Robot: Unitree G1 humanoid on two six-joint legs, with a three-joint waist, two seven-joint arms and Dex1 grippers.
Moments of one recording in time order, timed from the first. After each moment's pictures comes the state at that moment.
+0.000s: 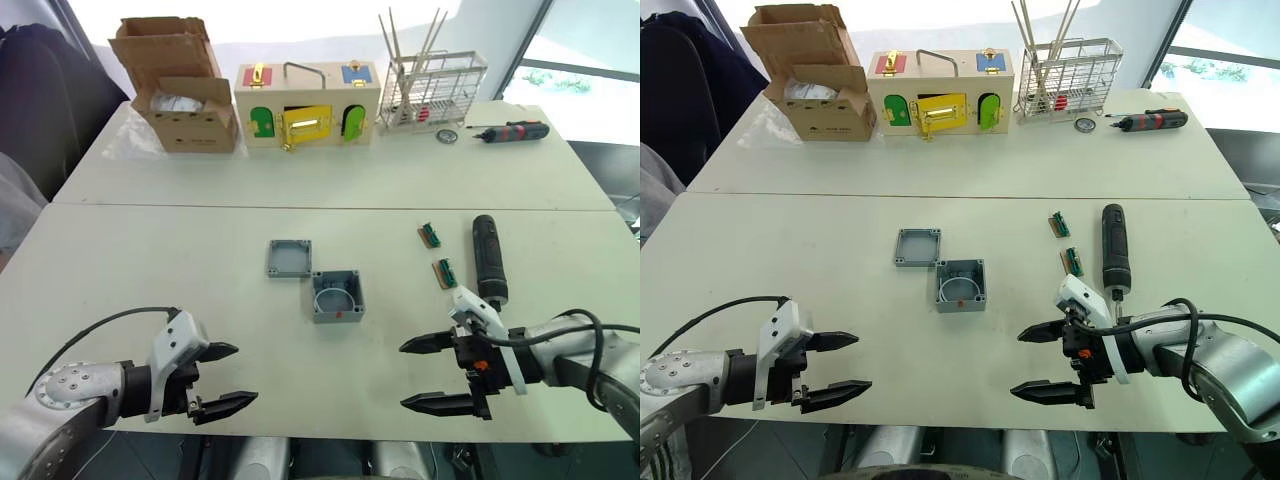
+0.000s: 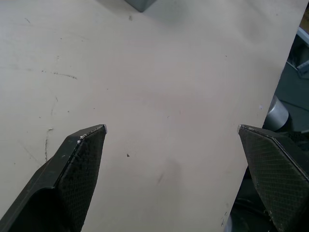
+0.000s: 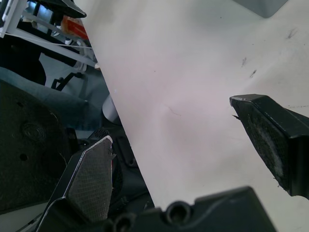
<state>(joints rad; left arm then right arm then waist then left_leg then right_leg) 0.36 0.89 0.21 -0.67 -0.66 0.72 -0.90 0.03 -1.04 -0.01 -0.60 0.71 0.82 1.07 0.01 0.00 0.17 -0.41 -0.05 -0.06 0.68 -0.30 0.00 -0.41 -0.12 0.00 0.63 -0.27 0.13</state>
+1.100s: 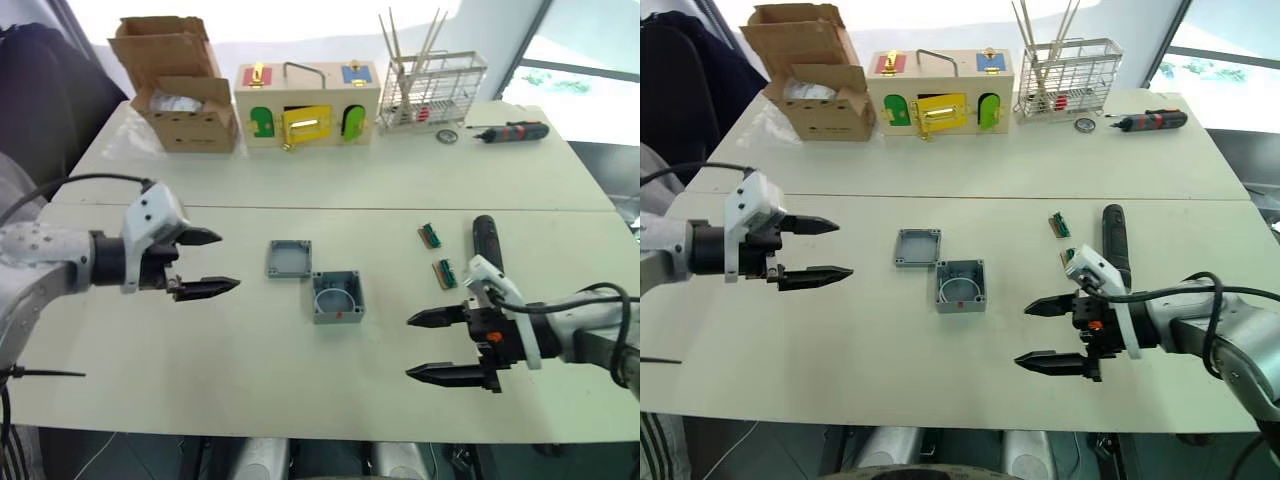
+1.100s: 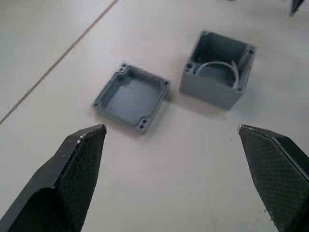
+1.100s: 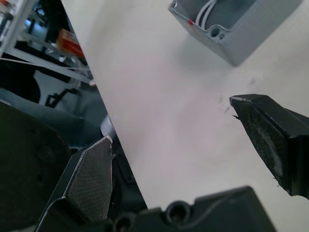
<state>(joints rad) -0.45 1.06 0.04 -0.39 -0.67 0.85 -1.06 -0.09 -1.03 -0.09 -0.61 0.84 0.96 1.01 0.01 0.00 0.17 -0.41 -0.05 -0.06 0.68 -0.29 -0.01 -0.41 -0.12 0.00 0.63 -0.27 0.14</state>
